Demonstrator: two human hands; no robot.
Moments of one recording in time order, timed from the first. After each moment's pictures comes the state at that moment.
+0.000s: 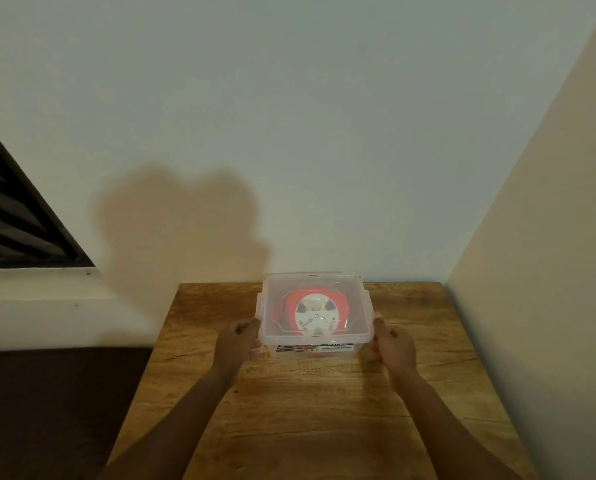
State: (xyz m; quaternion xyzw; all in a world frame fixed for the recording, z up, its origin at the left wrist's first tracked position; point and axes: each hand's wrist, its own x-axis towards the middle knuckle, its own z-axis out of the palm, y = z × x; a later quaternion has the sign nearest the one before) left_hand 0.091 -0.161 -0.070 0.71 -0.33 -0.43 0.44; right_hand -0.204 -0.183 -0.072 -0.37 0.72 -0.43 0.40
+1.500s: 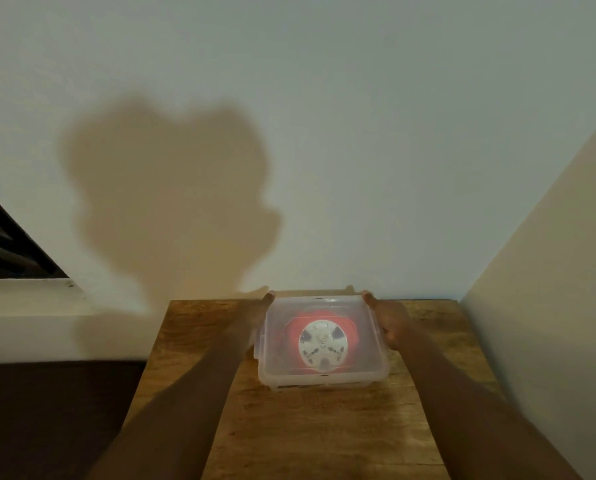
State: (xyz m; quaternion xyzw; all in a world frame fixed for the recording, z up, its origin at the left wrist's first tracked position) left_hand 0.092 -0.292 -0.049 0.71 -0.29 -0.53 0.36; right_hand -0.195 -0.314 -0.048 -0.32 0.68 -0.34 0.57
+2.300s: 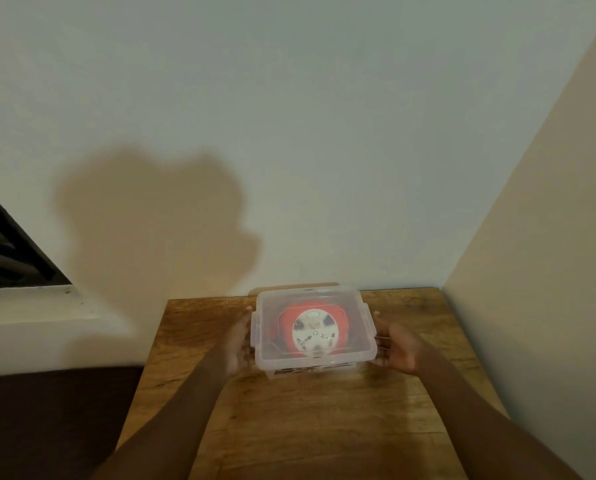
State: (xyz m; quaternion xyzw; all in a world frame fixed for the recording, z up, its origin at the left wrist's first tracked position) left_hand 0.103 -0.217 -0.053 0.61 -0.18 -0.67 0.37; right_hand -0.238 -0.243 -0.060 -0.18 0.60 -0.32 0.71
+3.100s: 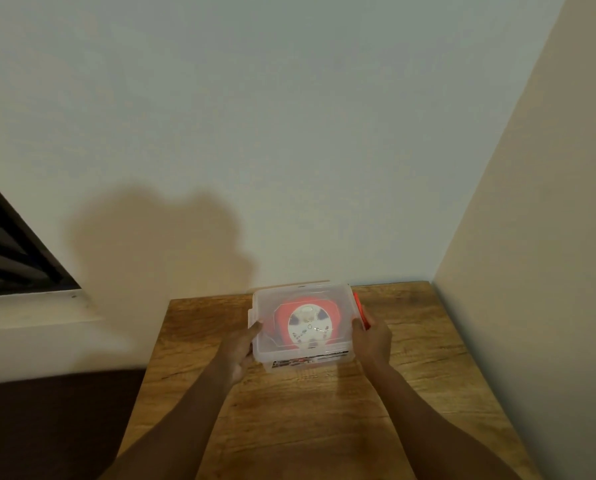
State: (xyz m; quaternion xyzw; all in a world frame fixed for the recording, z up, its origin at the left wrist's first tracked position) left_hand 0.093 -0.188 -0.064 0.61 -0.19 -0.63 0.45; right_hand -0.165 -0.194 -0.065 -0.43 0.72 -0.46 0.30
